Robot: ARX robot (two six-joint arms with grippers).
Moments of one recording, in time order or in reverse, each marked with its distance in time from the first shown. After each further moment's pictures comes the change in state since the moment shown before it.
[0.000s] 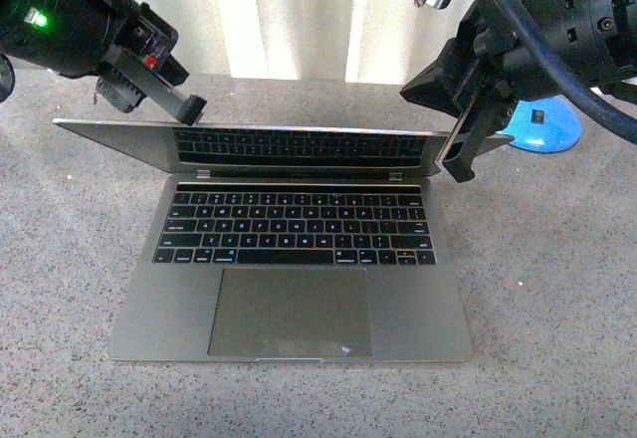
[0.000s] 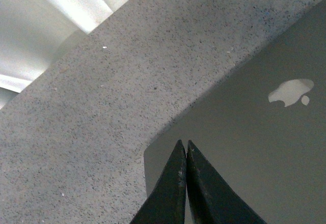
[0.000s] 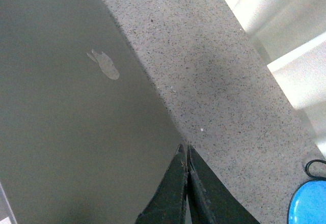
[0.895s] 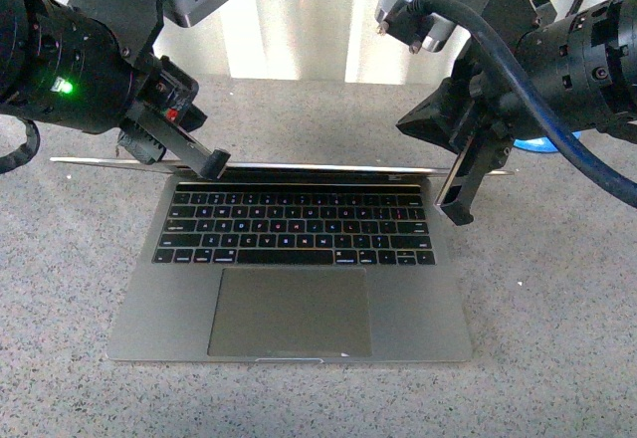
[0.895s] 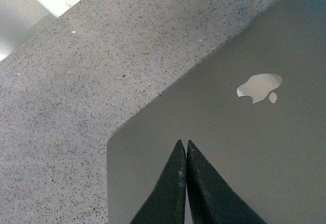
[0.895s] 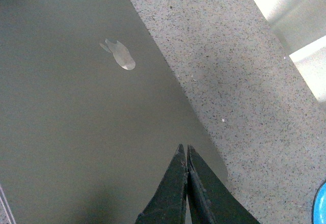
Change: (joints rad) left arm -0.048 0.000 -0.112 0.108 -0.002 -0.087; right arm 0.014 -0.004 -0.073 0.037 0.000 0.001
